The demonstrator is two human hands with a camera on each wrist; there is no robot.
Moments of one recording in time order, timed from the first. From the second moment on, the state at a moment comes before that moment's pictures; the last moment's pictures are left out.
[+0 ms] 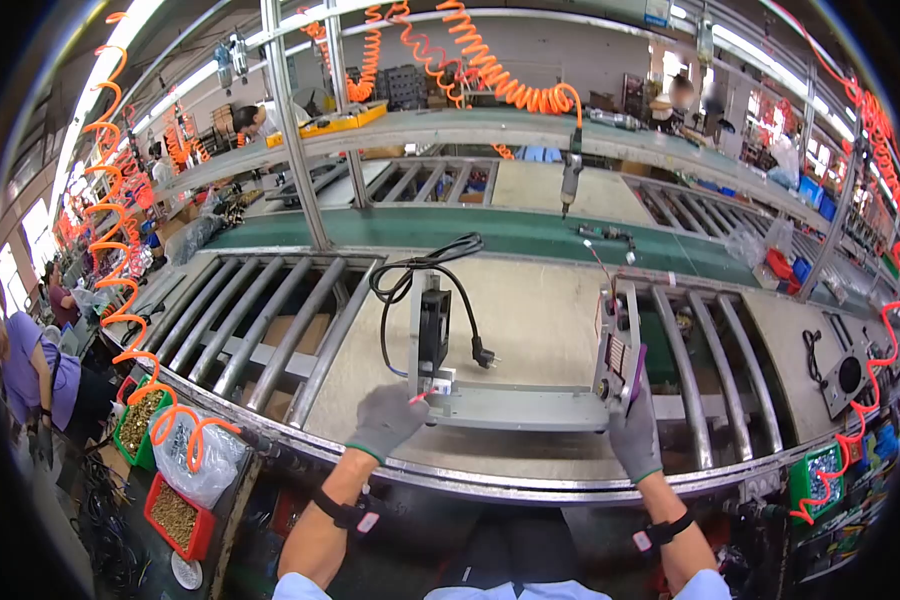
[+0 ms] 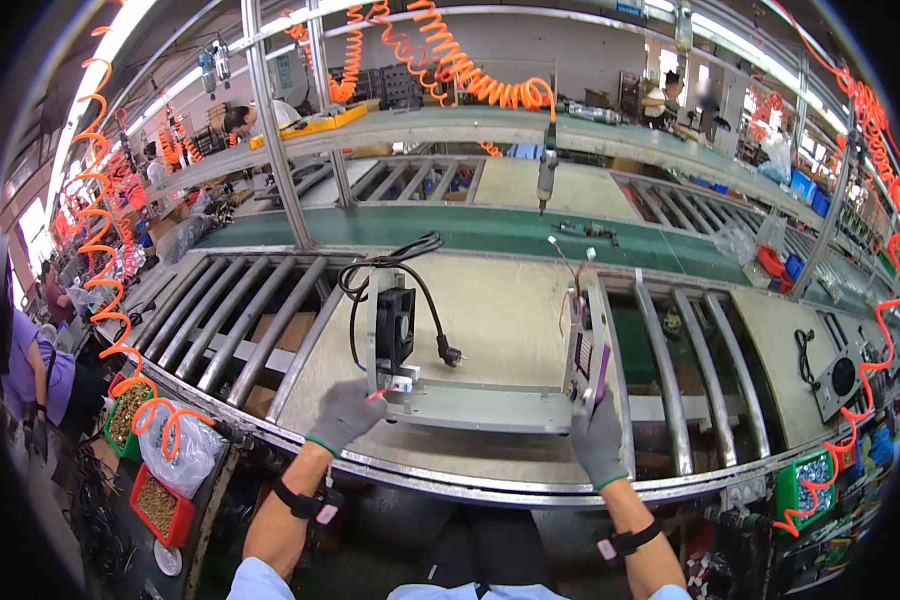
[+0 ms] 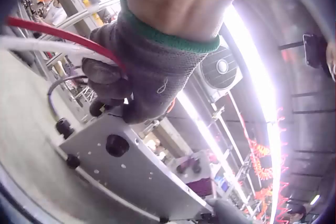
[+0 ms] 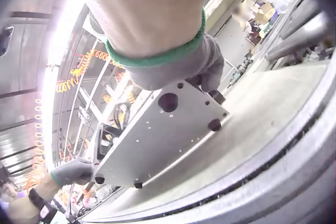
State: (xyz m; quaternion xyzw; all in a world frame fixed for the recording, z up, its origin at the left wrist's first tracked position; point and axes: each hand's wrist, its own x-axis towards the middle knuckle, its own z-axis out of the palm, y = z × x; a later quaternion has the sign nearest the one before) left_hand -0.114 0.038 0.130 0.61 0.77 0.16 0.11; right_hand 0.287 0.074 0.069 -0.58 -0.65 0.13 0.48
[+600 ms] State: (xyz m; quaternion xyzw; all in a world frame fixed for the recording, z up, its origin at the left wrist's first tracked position) left_hand -0.134 0.015 0.128 0.56 0.63 0.39 0.36; right_hand 0.289 0.081 0.122 -0.61 -0.68 -0.08 0.40
